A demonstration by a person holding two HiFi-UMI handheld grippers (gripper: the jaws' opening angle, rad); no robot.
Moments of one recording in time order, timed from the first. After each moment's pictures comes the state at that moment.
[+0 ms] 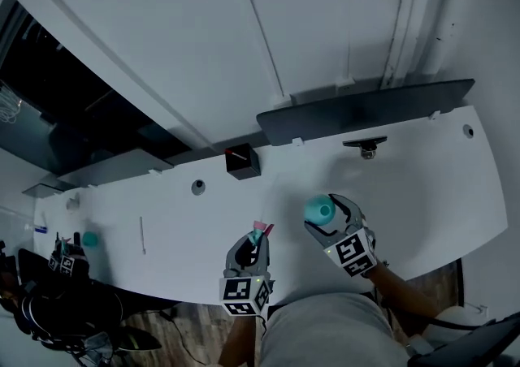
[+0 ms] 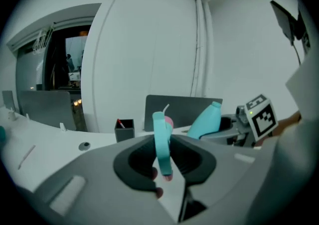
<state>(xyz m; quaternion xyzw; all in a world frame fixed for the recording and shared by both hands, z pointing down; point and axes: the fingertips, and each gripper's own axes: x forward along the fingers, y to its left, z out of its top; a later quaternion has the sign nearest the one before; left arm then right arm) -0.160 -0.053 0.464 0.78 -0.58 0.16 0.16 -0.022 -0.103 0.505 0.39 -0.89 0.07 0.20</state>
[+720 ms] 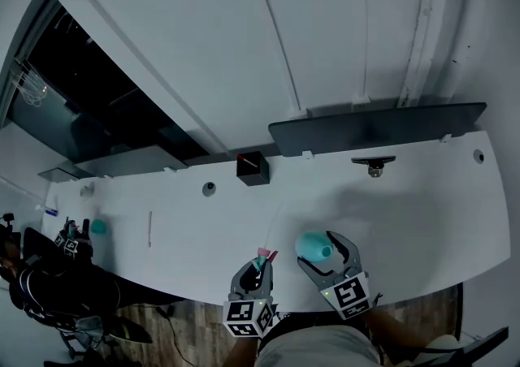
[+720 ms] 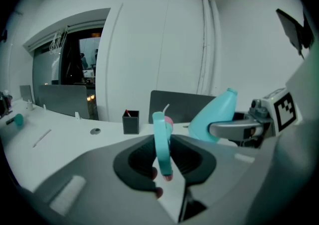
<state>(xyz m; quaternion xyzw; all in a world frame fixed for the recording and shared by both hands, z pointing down) -0.146 0.008 0.477 0.74 -0.63 0.16 0.19 -0.026 -0.033 0.468 0.36 -0.92 0.11 0.11</state>
